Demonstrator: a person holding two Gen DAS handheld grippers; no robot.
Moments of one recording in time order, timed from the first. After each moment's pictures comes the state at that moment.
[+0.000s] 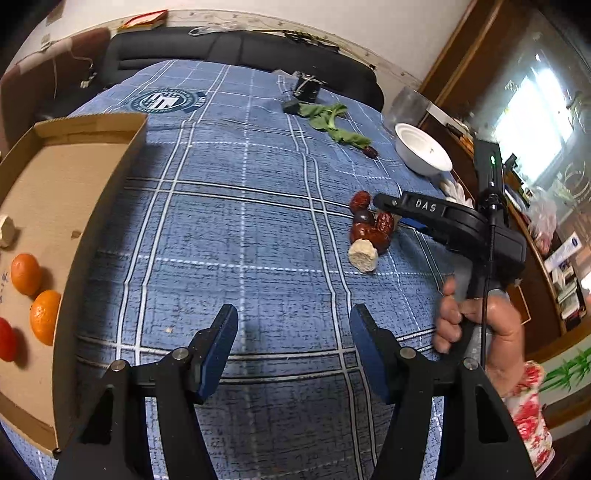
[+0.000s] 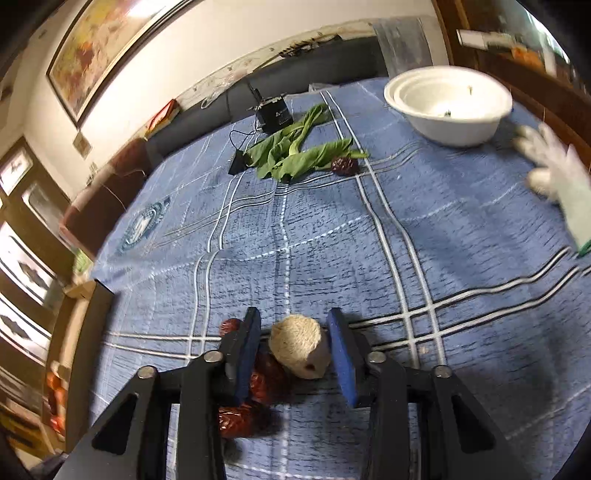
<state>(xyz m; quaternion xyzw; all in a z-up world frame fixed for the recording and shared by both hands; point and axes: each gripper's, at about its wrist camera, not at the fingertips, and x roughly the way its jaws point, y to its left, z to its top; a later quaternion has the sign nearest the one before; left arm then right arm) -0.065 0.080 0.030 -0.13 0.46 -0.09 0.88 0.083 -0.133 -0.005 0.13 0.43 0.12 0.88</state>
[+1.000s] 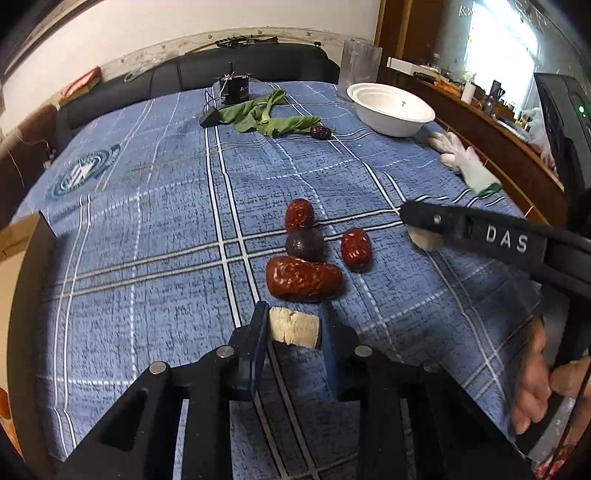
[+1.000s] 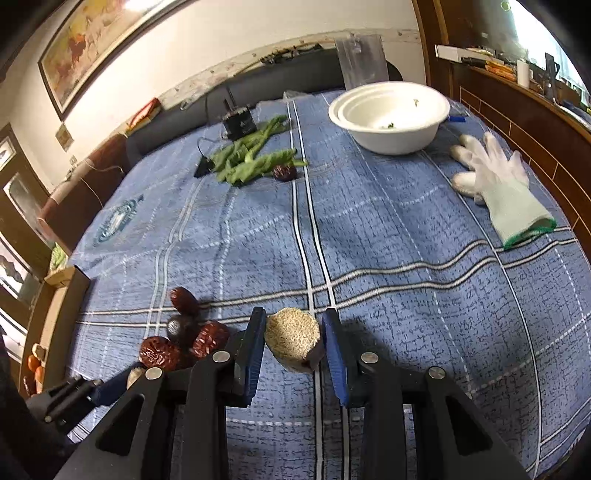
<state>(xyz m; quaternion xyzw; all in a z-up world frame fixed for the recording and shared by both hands) 0.003 -0.013 0.004 0.01 0.44 -0.12 0.89 0.054 -0.182 0.009 0.11 0.42 0.09 0.90</state>
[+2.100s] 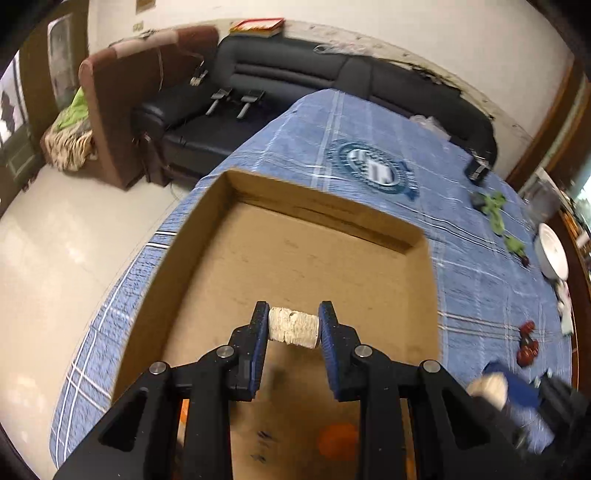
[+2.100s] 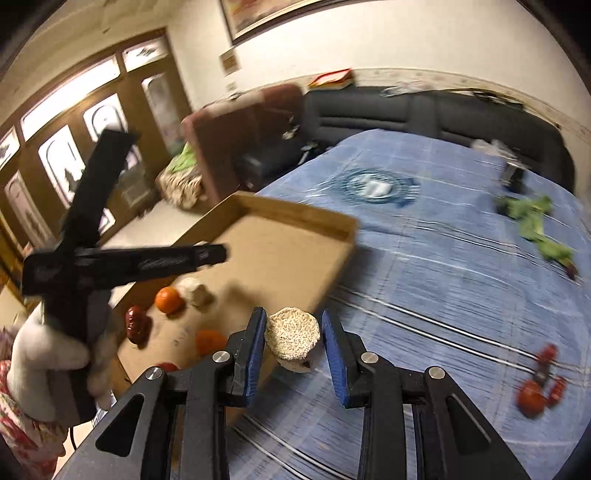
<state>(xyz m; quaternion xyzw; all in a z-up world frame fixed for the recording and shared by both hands) -0.005 0.320 0.052 -0.15 0.46 0.10 0.87 -0.011 0.122 0.057 -0.04 0.38 0.36 0.85</state>
